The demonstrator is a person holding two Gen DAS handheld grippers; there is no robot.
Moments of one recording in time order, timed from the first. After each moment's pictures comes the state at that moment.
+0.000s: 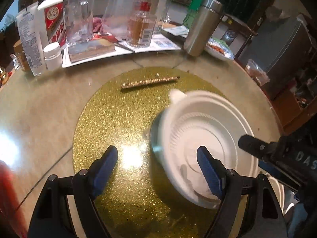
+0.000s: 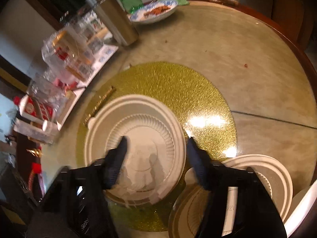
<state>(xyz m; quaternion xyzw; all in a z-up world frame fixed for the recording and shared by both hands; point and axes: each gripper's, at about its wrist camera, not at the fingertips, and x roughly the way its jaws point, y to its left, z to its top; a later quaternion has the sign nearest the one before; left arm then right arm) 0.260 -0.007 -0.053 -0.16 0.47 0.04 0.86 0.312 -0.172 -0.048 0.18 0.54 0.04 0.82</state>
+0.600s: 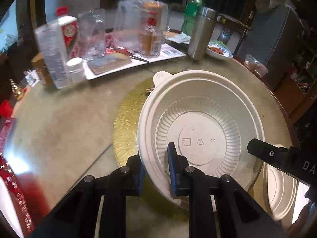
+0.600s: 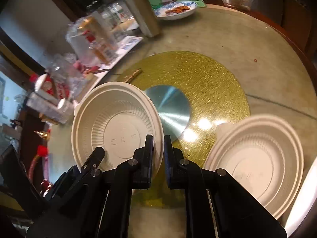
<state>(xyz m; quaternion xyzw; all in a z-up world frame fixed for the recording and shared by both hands) 0.204 0.019 -0.028 -0.10 0.44 0.05 0.89 0.255 -0.135 -0.030 0.17 0.52 0.09 0.83</state>
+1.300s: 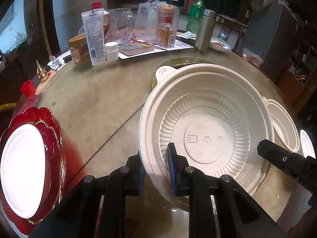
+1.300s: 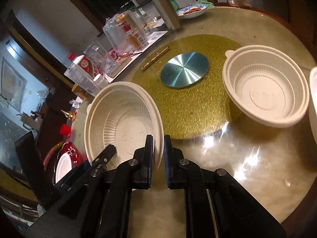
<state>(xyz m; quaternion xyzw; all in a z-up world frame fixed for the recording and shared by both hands) 0.097 0.053 -0.035 -0.08 0.44 0.05 0.89 0.115 -0.108 -0.036 0.21 0.46 0.14 0.85</state>
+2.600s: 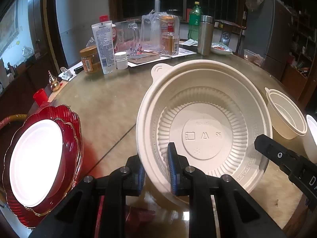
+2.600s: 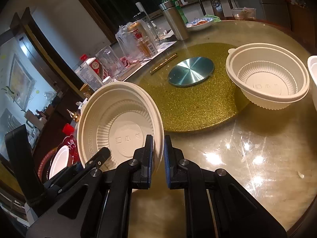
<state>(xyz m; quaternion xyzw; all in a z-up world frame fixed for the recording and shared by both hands) 0.065 0.050 -0.041 -0.03 0.39 0.08 0.92 0.085 -0.098 -0.057 0.20 0.40 0.16 0.88</state>
